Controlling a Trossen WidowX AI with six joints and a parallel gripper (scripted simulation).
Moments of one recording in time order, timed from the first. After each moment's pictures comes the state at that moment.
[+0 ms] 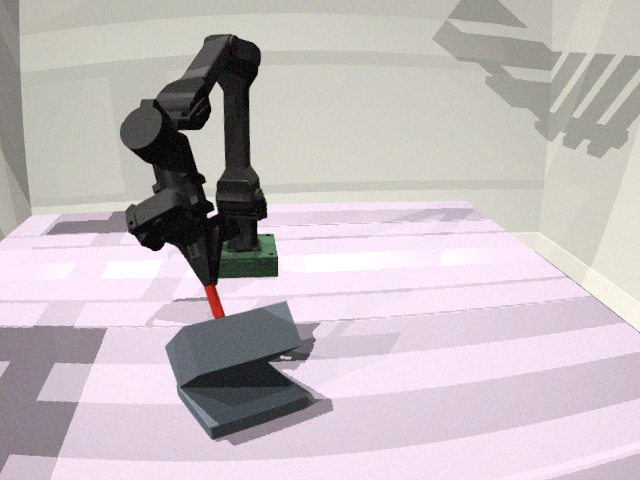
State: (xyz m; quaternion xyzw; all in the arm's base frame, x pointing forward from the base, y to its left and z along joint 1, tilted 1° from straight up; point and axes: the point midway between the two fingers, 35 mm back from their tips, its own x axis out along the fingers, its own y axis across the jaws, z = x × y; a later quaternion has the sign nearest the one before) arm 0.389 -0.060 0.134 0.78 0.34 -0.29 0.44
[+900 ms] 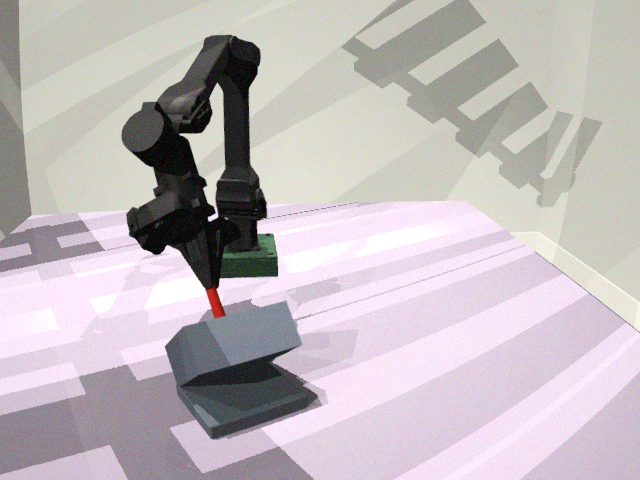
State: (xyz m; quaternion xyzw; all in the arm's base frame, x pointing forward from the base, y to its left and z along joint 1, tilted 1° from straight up) arm 0.391 -0.059 0.131 0.78 0.34 -0.29 0.44
